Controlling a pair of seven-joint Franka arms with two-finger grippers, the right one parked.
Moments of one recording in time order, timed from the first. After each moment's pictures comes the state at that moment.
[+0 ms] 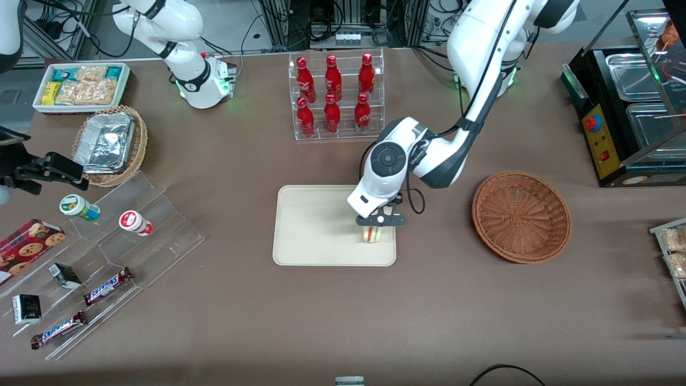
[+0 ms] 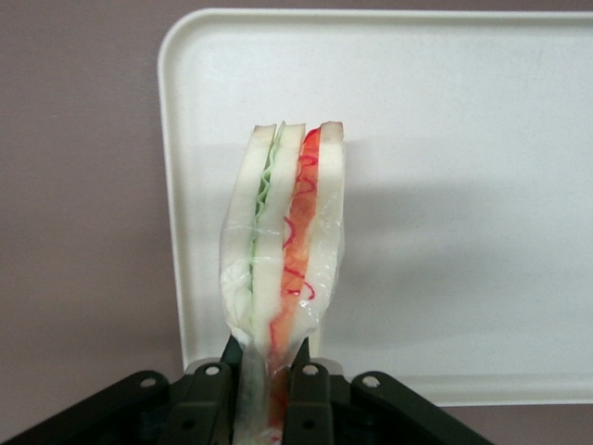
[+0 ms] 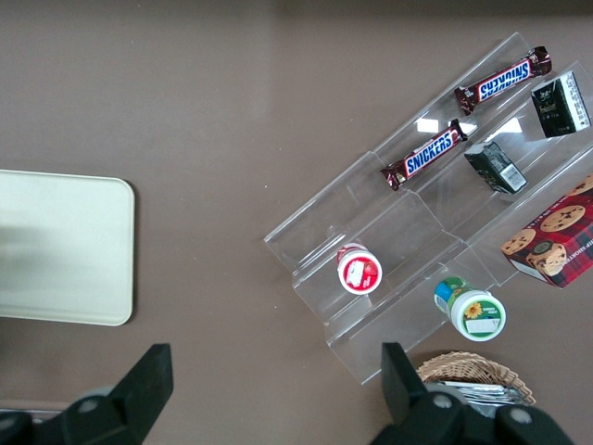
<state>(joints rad) -0.59 0.60 -0.13 -1.64 0.00 2.19 -0.67</state>
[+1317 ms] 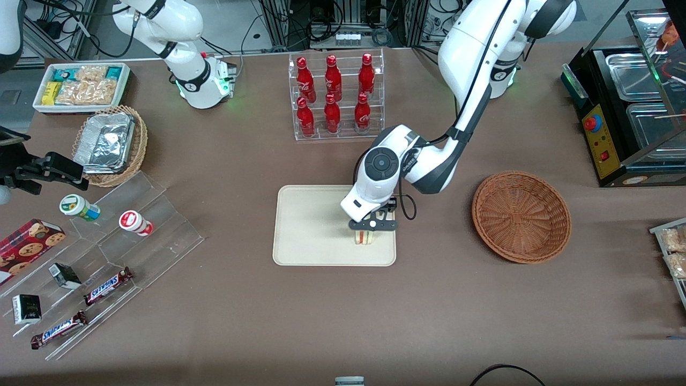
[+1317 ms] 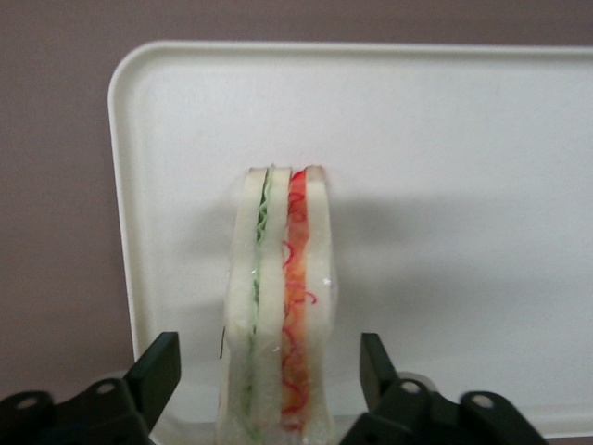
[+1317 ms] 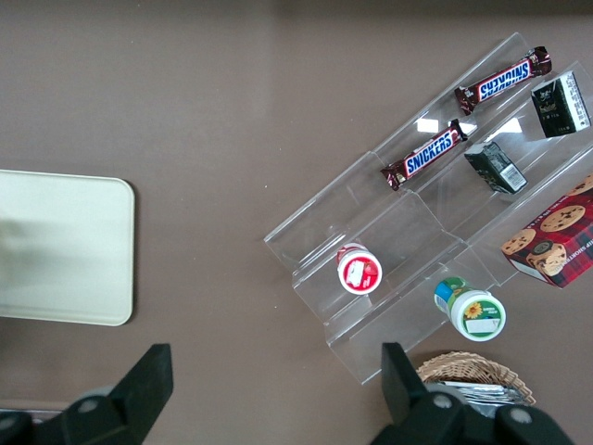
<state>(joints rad) -0.60 0.64 -0.12 -1.58 0.00 2.25 -0.68</state>
